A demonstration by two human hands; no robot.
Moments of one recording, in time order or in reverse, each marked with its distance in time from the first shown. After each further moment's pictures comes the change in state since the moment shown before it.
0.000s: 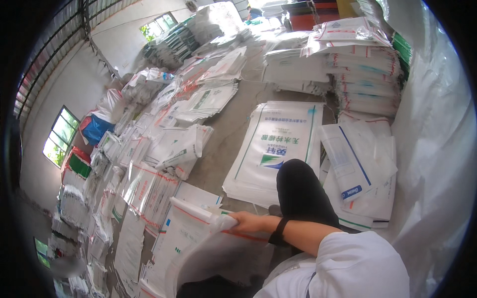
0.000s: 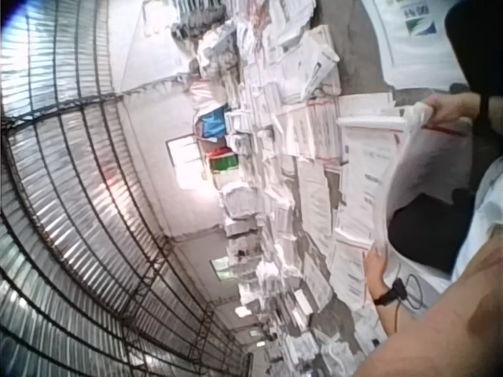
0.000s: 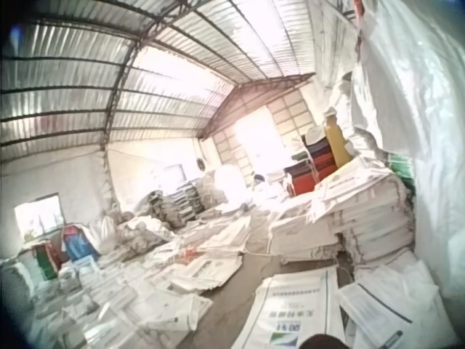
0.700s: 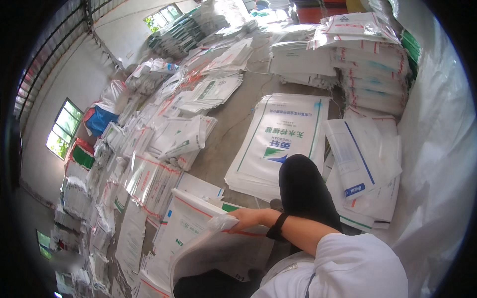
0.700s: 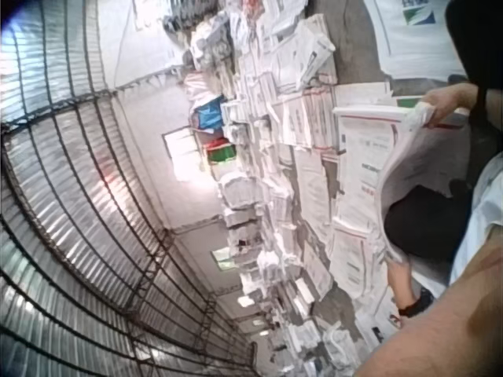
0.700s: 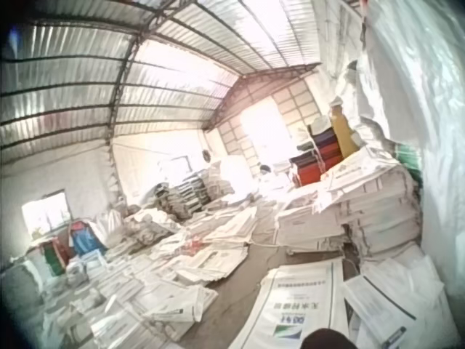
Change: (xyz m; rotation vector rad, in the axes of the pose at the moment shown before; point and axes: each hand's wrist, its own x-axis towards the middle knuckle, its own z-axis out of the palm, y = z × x) left_hand -0.092 0.120 0.034 -0.221 0.233 -0.551; right_hand 0.005 -0.013 -0.010 -0.126 -0.178 0.094
